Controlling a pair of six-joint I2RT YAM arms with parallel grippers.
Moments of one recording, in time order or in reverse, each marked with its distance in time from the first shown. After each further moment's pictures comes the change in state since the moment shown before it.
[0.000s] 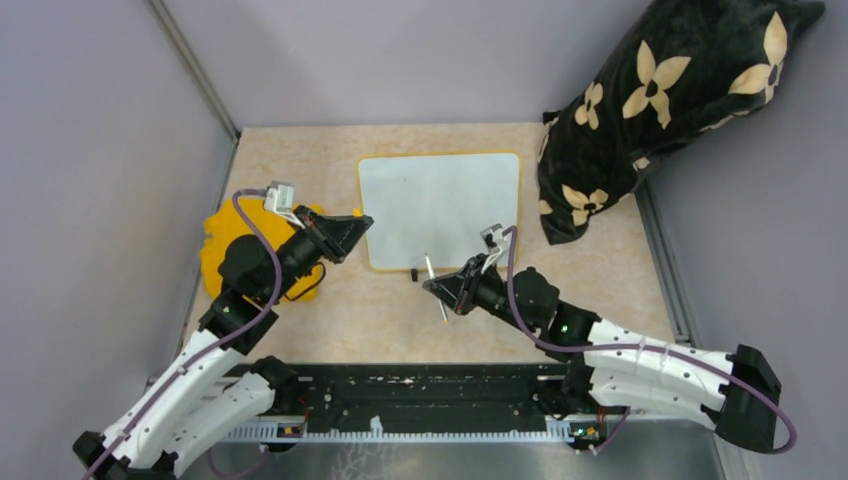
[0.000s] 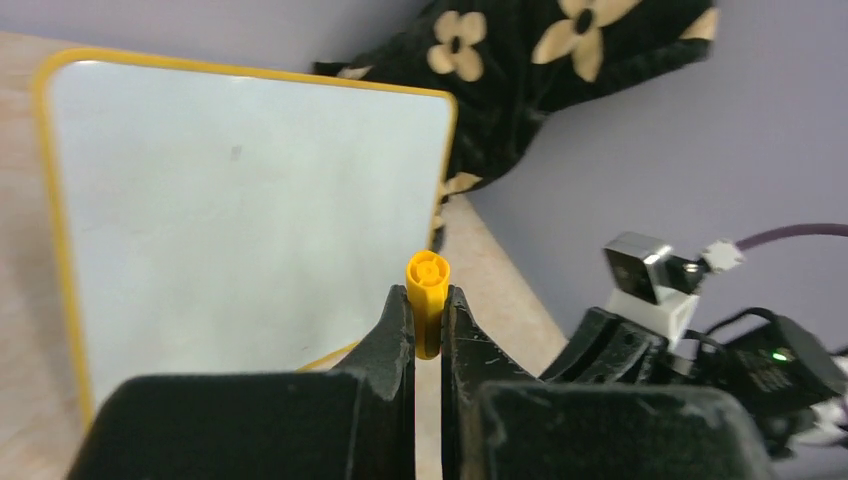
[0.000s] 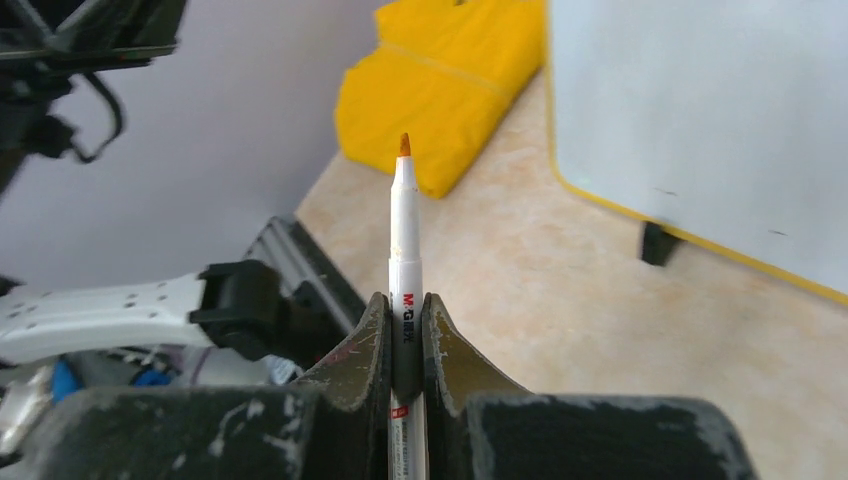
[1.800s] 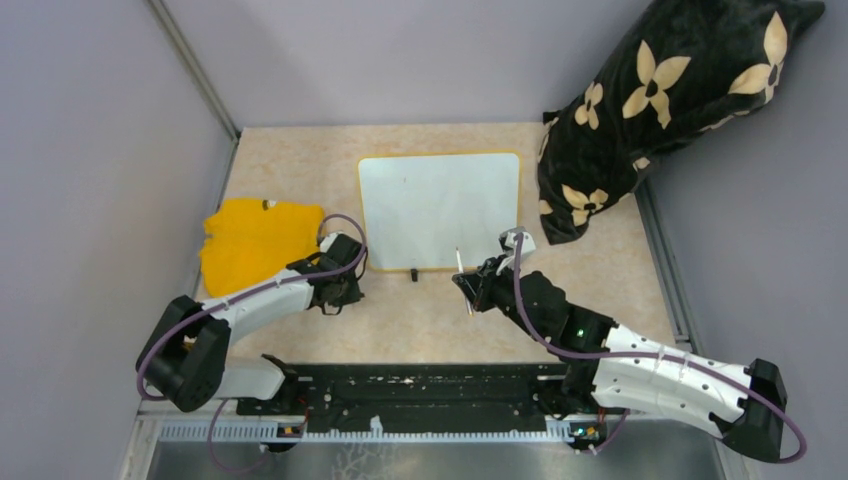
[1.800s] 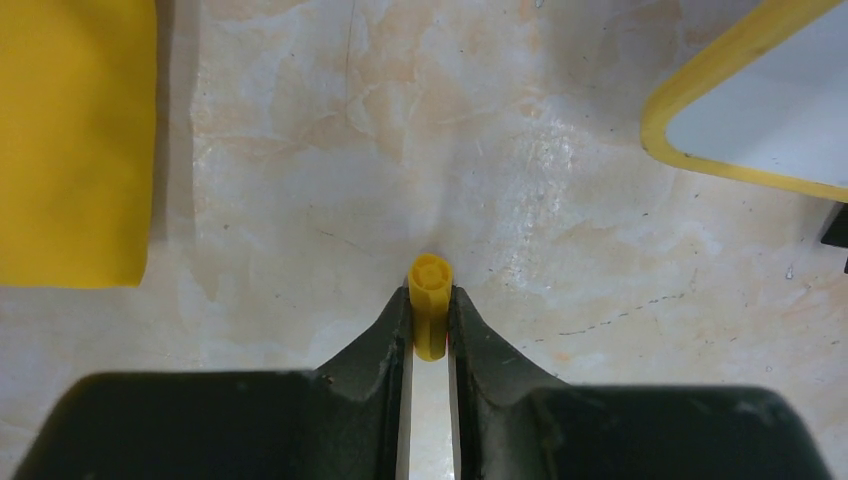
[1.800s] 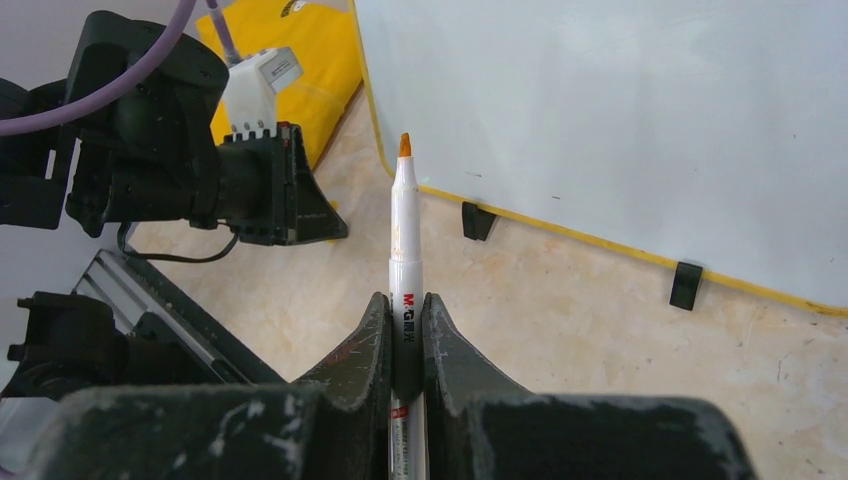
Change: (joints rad) left arm 0.002 0.632 -0.076 -0.556 -0.422 -0.105; right arm 0.000 -0.126 0.022 -0.332 0.307 -0.120
